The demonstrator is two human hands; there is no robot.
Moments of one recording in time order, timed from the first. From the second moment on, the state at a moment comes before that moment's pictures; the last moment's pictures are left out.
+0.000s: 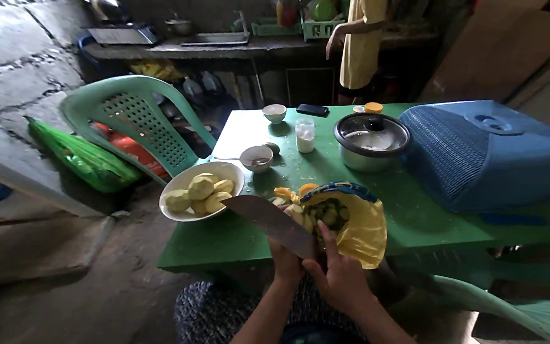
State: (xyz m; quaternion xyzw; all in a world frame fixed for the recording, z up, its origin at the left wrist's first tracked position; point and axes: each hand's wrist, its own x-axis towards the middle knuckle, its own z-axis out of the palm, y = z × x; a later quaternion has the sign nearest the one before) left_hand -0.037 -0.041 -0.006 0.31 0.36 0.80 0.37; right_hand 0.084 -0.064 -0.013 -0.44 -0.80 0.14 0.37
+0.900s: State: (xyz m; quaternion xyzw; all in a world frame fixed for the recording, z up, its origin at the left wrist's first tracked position) left_hand -0.037 -0.032 -0.001 0.27 0.28 0.75 0.54; right_hand 0.103 -0.021 -0.001 -0.42 -0.65 0.50 0.38
